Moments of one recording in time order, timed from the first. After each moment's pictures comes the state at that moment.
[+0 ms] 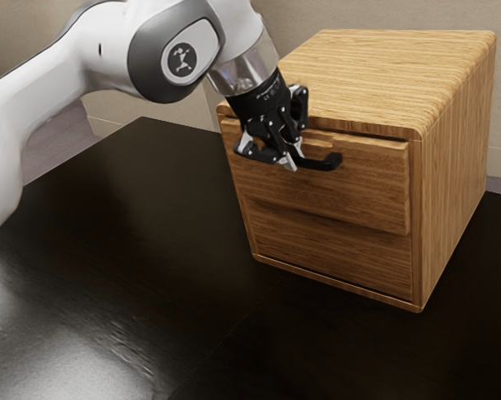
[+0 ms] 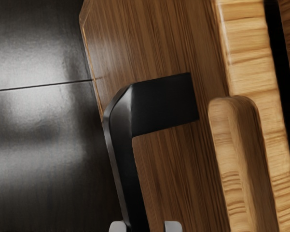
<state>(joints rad) -0.15 0.20 0.02 -1.24 -0.01 1.76 -1.55</state>
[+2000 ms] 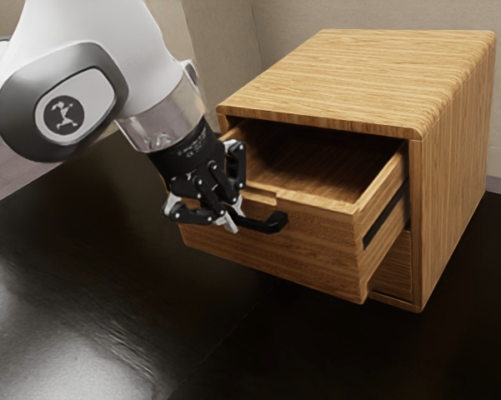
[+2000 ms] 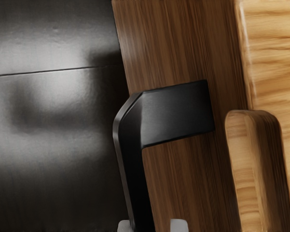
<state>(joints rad) -0.15 -0.24 -0.02 -1.75 -0.03 1.78 -1.61</state>
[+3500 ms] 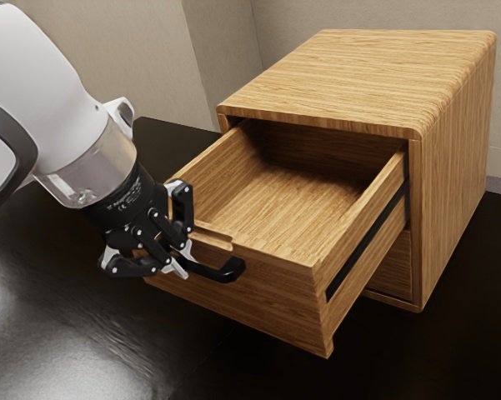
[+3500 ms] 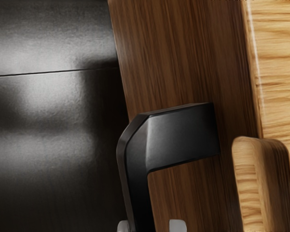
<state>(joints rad) -0.14 -0.54 -0.05 -2.04 -0.04 1.80 -1.65</state>
